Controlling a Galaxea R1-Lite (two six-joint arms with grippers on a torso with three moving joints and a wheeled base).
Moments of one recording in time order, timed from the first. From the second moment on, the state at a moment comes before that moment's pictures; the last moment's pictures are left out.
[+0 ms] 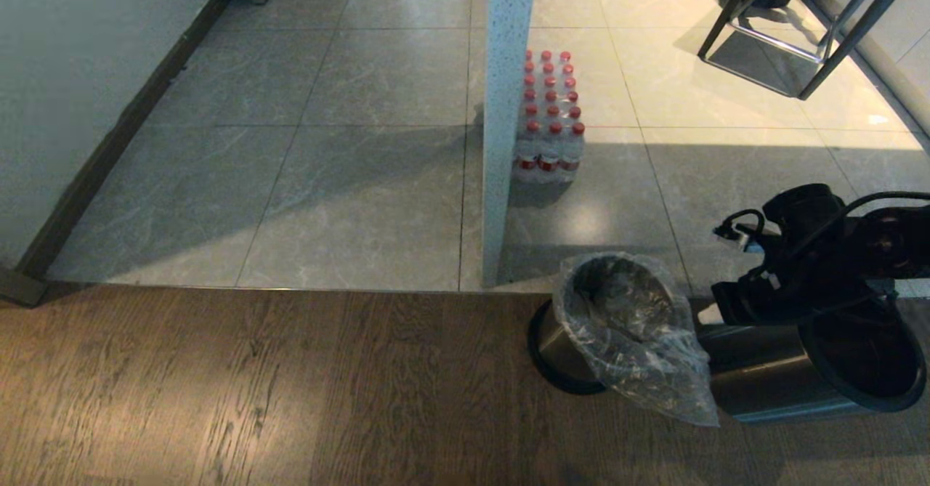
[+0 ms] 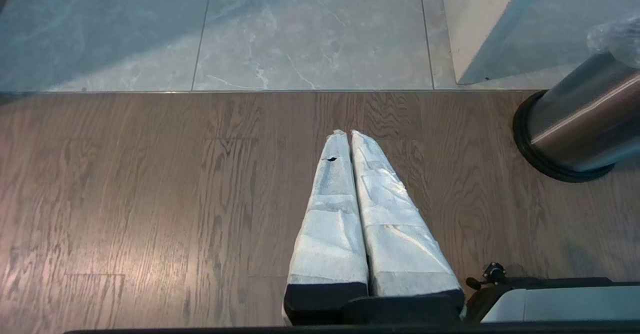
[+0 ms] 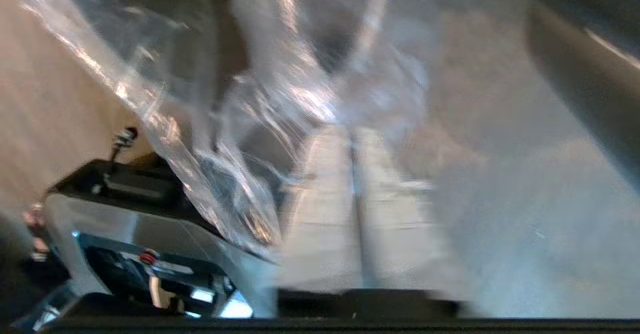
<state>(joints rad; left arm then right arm) 0.00 0.00 0.00 0.00 0.00 0.00 -0.03 1.90 -1.10 0.20 0.22 -0.07</state>
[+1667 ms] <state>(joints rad) 0.00 0.00 0.00 0.00 0.00 0.00 0.02 2.12 -1.27 0.06 0.26 -0.07</state>
